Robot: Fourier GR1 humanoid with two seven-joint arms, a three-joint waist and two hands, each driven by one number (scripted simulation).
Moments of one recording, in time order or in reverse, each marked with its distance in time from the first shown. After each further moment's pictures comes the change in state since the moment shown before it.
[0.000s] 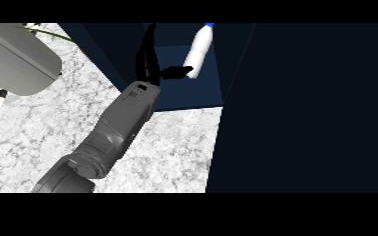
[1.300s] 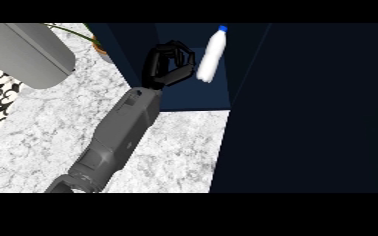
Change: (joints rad) left arm 0.175 0.001 -0.046 -0.344 0.258 -0.676 -0.188; right arm 0.030 -0.037 -0.010 -0.012 -0.008 -0.033 0.005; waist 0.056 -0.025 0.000
